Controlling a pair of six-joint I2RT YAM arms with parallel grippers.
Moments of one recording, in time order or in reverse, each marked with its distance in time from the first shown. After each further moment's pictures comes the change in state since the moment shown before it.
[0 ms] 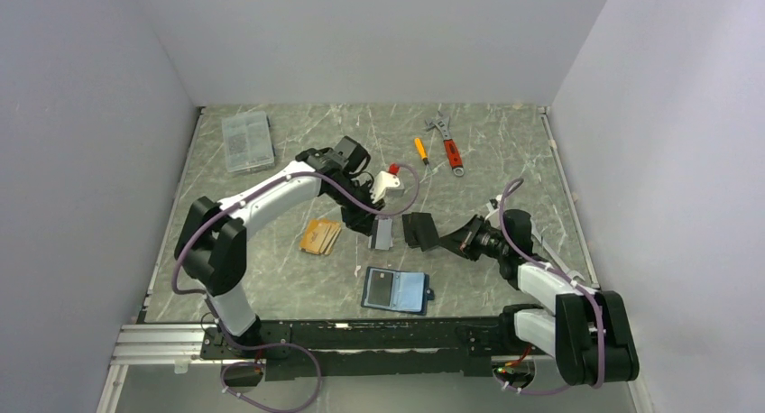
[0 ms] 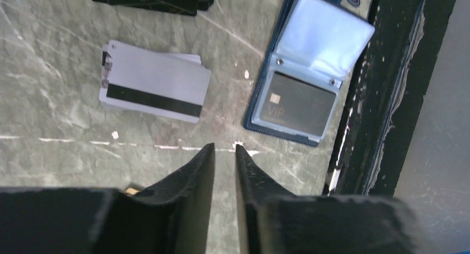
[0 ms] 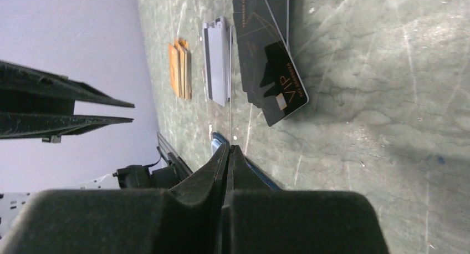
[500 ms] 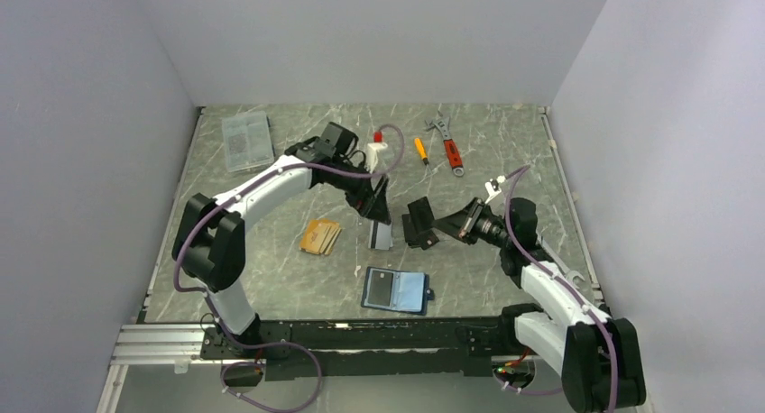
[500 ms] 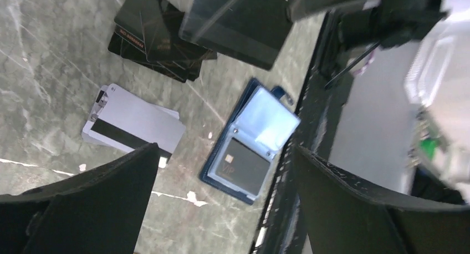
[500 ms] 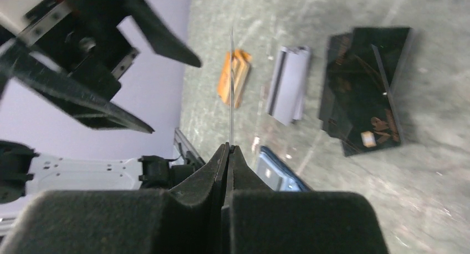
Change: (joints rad) left arm 0.076 0.032 0.018 0.220 0.199 -0.412; right arm 0.057 -0.137 0.087 -0.010 -0.019 0.027
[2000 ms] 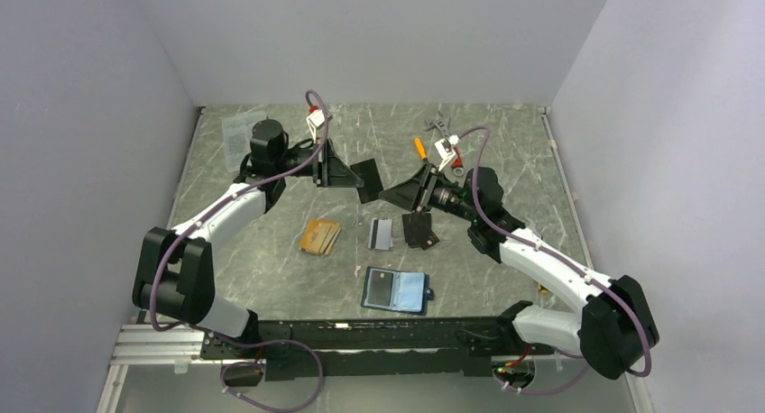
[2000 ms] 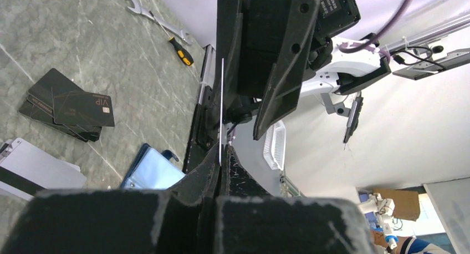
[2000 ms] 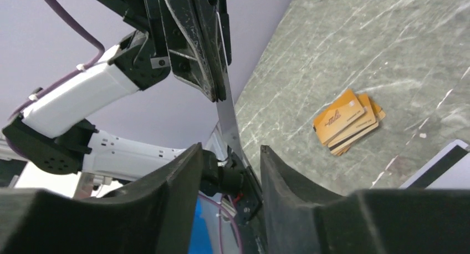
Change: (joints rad) left arm 0.279 -0.261 -0.413 1.078 0.459 -1.040; right arm 0.449 0.167 0.372 0.174 0.198 0.079
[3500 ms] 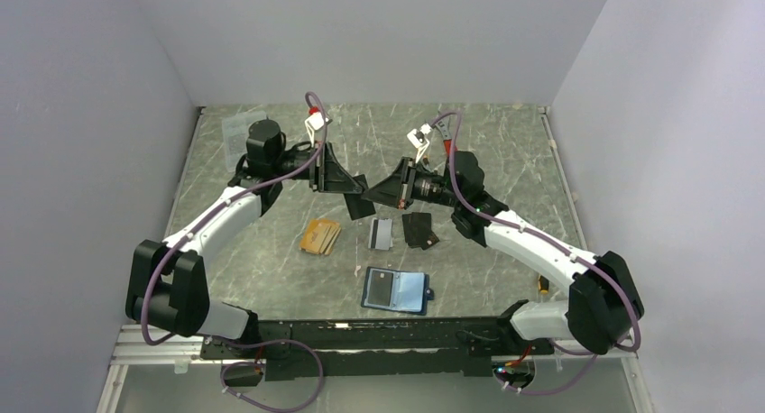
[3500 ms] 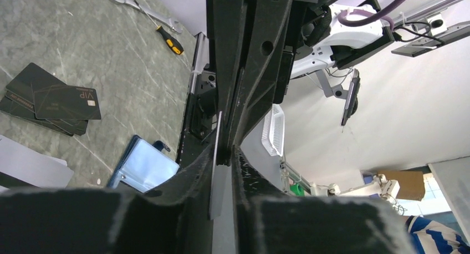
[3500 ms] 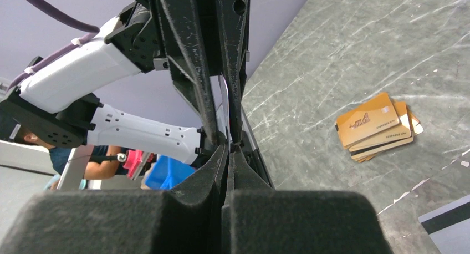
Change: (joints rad) left arm -0.009 -0.072 0.002 -0.099 0.046 0.071; right arm 0.064 0.146 0.178 -0.063 -0.121 -0.113
